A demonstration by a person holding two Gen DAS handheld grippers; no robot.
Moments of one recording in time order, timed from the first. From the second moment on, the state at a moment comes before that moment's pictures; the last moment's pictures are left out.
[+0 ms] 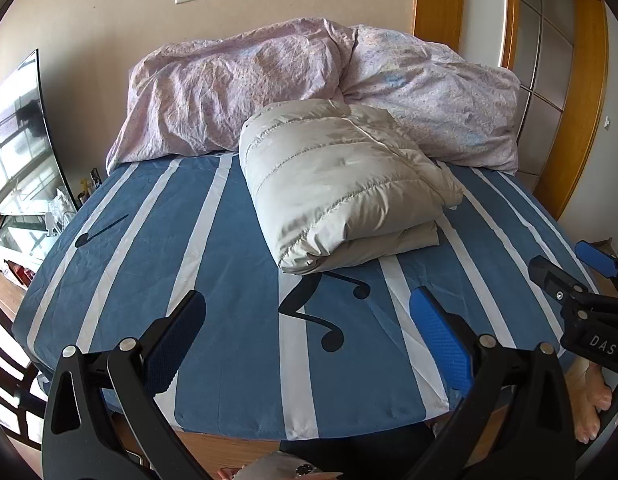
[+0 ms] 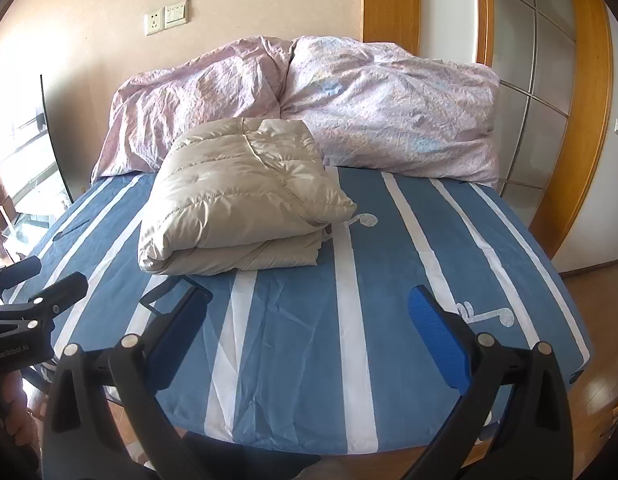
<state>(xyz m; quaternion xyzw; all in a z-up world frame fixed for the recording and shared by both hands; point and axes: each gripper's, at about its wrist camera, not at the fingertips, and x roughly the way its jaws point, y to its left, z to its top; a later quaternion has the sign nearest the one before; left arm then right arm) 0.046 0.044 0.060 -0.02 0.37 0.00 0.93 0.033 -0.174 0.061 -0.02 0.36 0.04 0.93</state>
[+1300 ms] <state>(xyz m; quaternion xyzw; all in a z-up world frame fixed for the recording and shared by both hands) 0.048 0.037 0.058 -0.02 0.37 -0.01 0.93 0.041 -0.185 0.054 -0.02 0.36 0.04 0.93</state>
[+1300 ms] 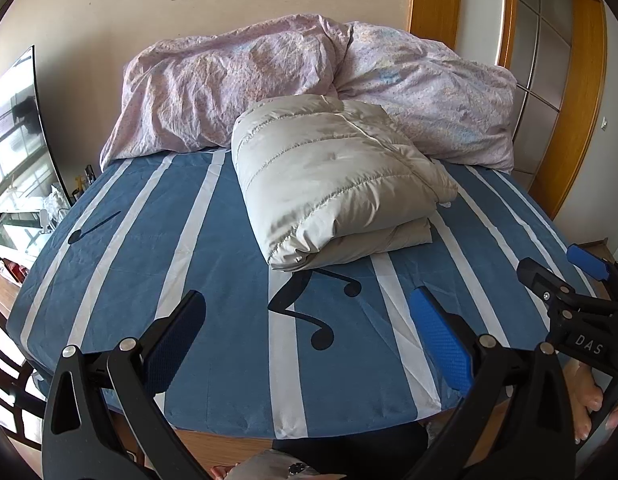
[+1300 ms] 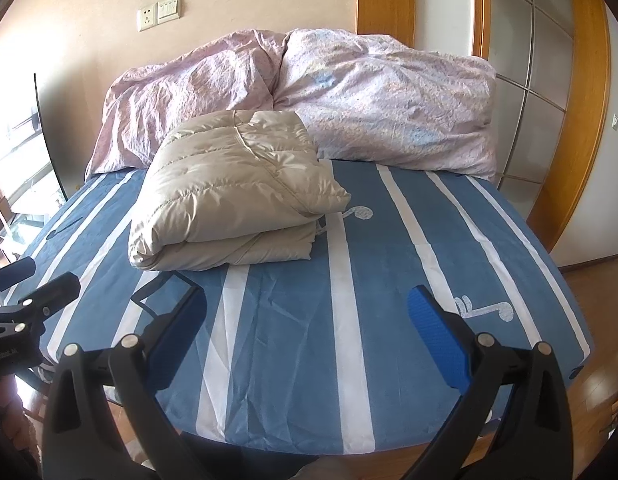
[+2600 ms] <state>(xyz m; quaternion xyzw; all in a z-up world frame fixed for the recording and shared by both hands) 0.049 0.032 0.062 -0.02 0.37 -0.01 0.93 0.047 -0.191 0.057 -0.03 0.36 0.03 0.93</state>
